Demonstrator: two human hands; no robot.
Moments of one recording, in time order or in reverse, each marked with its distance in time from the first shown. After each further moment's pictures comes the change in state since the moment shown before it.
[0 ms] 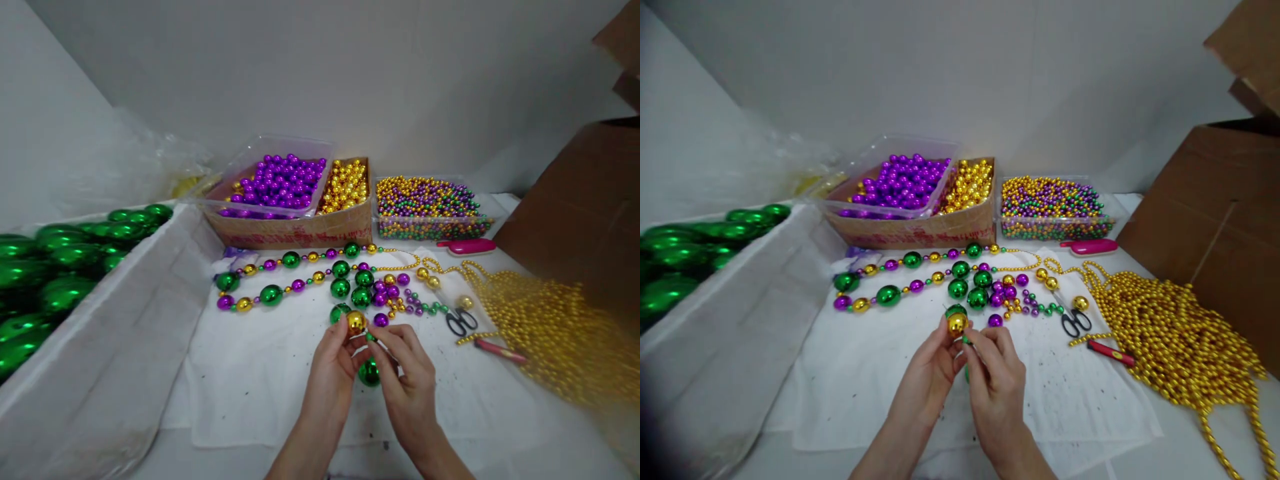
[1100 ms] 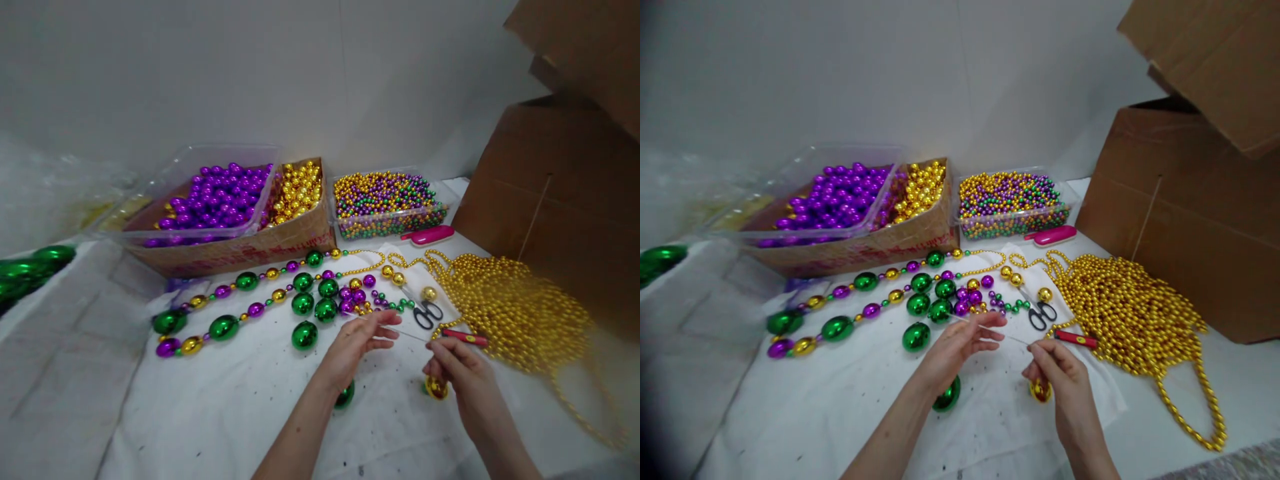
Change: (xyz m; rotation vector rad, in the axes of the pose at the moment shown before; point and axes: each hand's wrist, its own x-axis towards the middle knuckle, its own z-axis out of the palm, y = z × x) left_hand 0.065 -0.045 0.043 0.718 -0.653 -0.098; right_hand -0.008 0.074 -0.122 0.386 0.269 0.759
